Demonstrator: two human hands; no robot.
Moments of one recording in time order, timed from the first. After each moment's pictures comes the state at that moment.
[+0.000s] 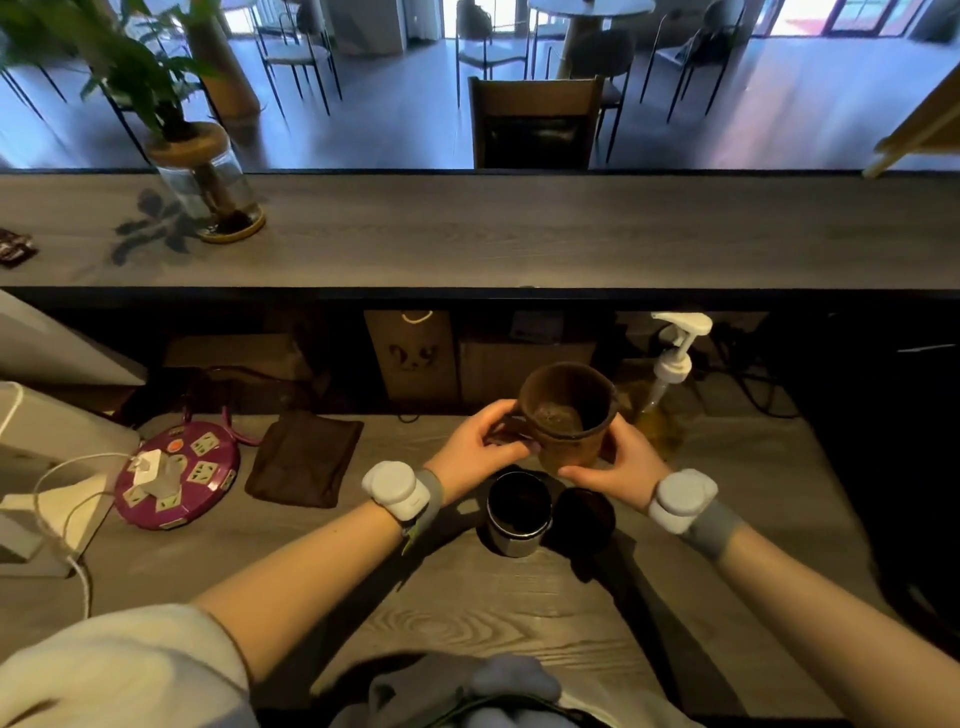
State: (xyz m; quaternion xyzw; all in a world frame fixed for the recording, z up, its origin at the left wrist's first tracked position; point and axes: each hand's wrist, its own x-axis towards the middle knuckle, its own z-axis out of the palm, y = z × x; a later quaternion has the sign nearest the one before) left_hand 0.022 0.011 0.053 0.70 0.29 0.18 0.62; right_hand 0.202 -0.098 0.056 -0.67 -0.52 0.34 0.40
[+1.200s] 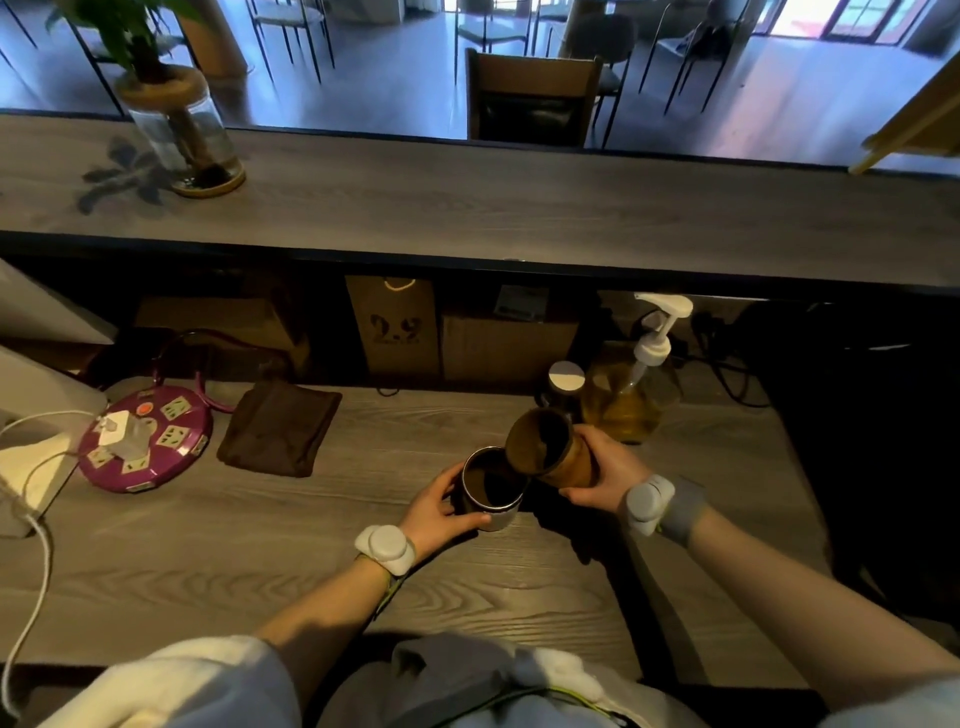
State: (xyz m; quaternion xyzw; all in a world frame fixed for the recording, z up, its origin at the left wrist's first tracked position) left_hand -0.017 -0.033 -0.077 0.62 0.43 0.14 0.64; right_hand 0.236 -0.118 0.004 -0.73 -0.60 0.28 0.17
